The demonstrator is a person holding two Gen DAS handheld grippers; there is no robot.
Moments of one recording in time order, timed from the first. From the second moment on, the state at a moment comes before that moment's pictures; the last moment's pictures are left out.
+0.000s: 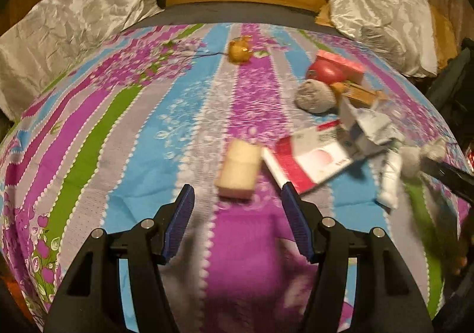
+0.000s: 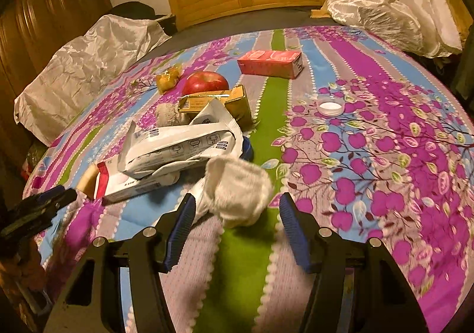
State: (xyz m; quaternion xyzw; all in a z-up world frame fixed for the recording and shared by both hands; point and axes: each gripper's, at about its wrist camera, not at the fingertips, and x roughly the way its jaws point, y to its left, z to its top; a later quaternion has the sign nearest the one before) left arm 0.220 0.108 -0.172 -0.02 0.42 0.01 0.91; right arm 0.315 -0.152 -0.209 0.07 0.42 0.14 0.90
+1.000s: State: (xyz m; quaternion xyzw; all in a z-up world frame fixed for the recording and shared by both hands) left arm 0.212 0.127 -0.178 -0.03 0.43 0.02 0.90; right arm 0.201 -0.184 -0.134 0.18 0.38 0.20 0.88
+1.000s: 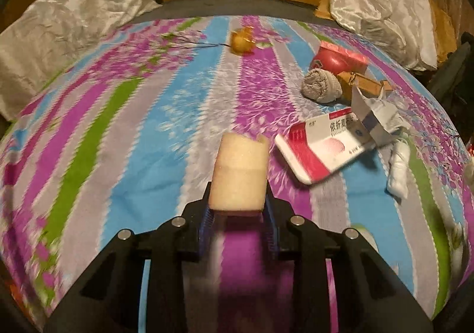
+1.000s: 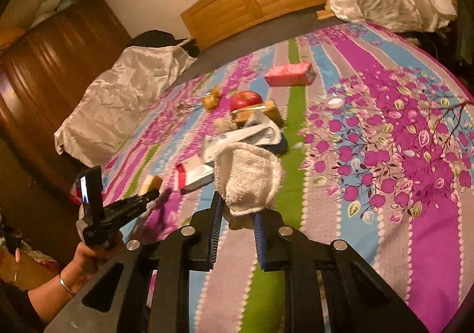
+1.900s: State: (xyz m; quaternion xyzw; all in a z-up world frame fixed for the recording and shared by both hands) left arm 0.157 -0.049 -0.074 0.04 0.36 -0.12 0.92; right arm 0.074 -0.255 -0.048 0.13 0.30 0.10 0.94
